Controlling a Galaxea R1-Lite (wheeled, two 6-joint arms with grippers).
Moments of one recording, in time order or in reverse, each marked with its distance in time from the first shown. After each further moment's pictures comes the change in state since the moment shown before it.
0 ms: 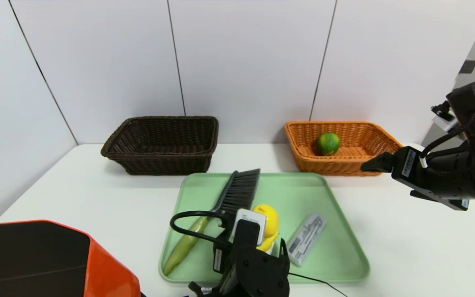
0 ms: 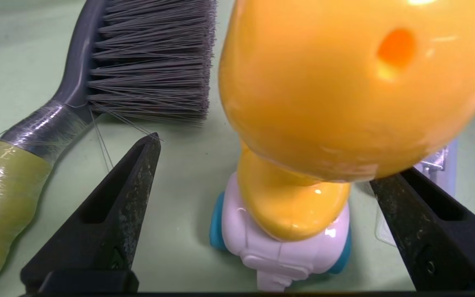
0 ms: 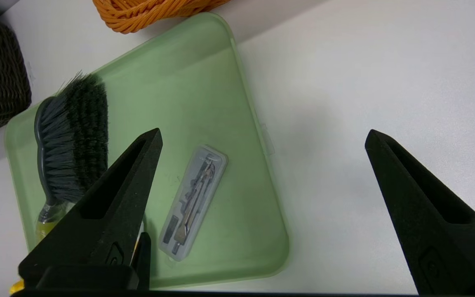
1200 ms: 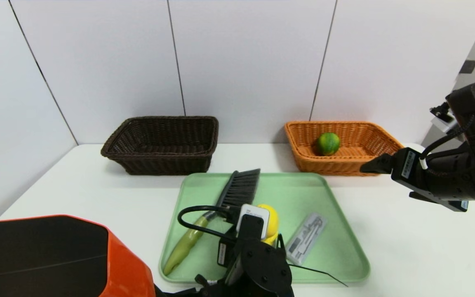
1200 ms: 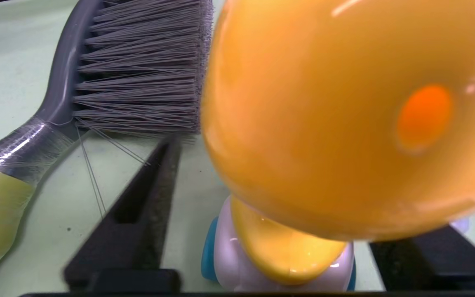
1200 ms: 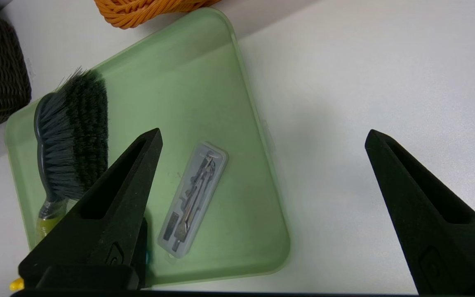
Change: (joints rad) left arm 0.018 0.033 -0.043 -0.001 -0.013 0.020; right arm 0.000 0.000 0.004 0.001 0.013 0.000
